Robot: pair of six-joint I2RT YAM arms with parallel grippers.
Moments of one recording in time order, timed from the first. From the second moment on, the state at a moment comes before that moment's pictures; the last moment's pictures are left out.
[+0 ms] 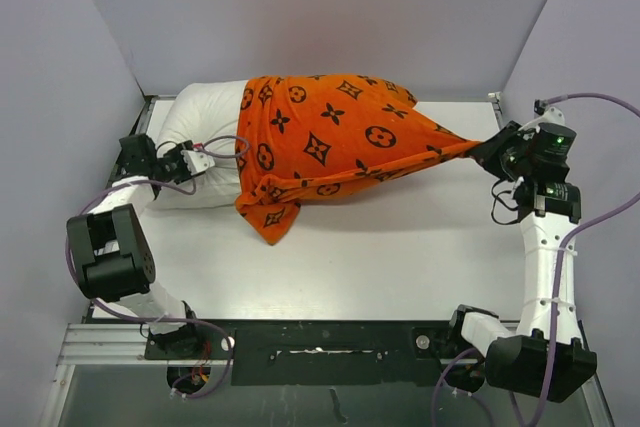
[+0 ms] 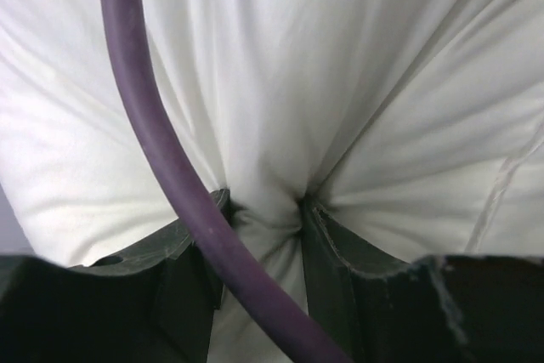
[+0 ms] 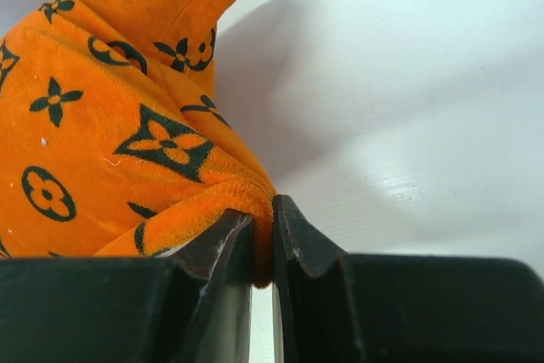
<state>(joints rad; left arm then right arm) 0.25 1.64 0.98 -0.07 0.77 1.31 -0.25 1.06 1.17 -0.58 -0.27 0.40</state>
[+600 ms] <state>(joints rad) 0.38 1.68 1.27 -0.52 0.66 1.23 0.18 1.22 1.29 -0.63 -0.19 0.25</state>
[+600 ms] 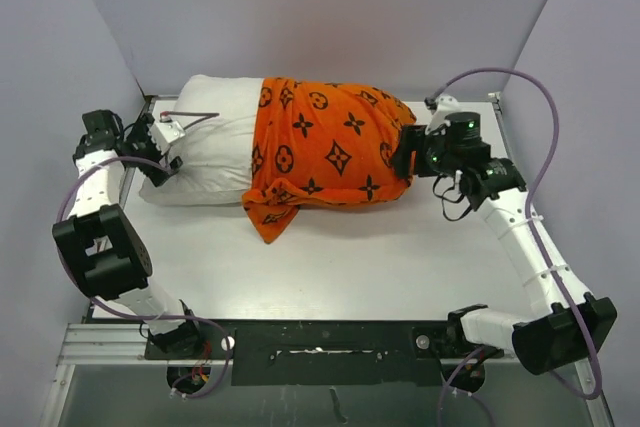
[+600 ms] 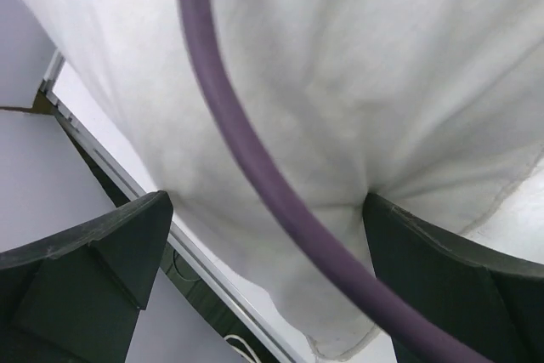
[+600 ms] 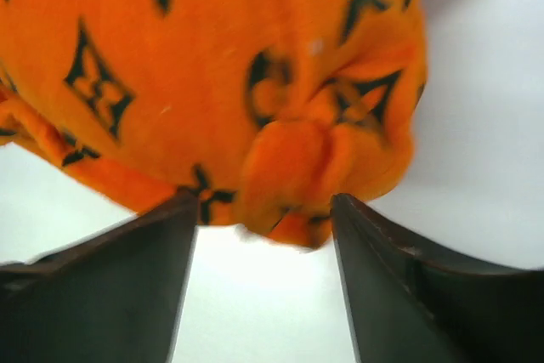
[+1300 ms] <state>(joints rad) -0.19 1.79 1.98 -0.78 0.52 0.78 -0.04 1.51 1.53 -0.43 -0.15 0.31</state>
